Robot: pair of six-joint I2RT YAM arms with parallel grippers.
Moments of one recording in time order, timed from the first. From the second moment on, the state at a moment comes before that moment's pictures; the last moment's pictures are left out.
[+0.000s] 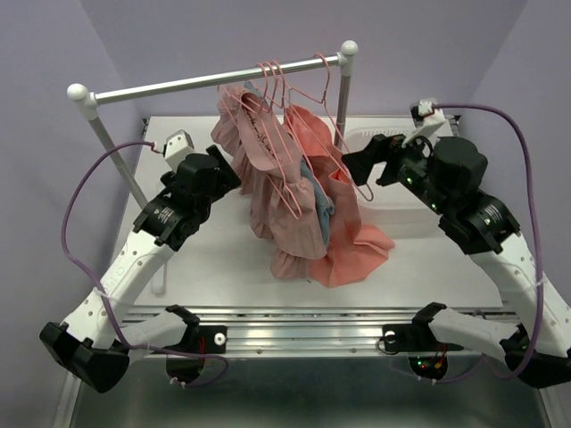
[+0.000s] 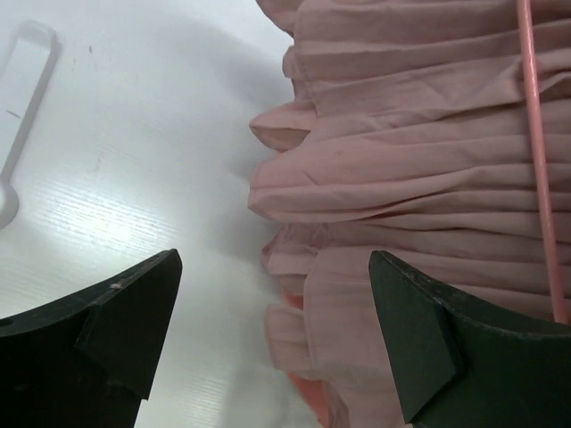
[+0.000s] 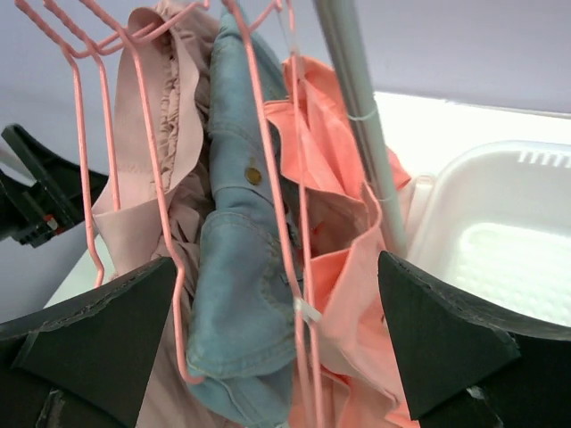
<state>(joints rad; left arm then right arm) -0.54 1.05 1.19 -0.68 -0.56 -0.78 0.62 1.08 1.45 -0.49 0.08 0.32</state>
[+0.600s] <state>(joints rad) -0.03 1.00 1.15 -0.79 -0.45 -0.70 0.62 1.35 1.52 -0.50 0.36 0.25</state>
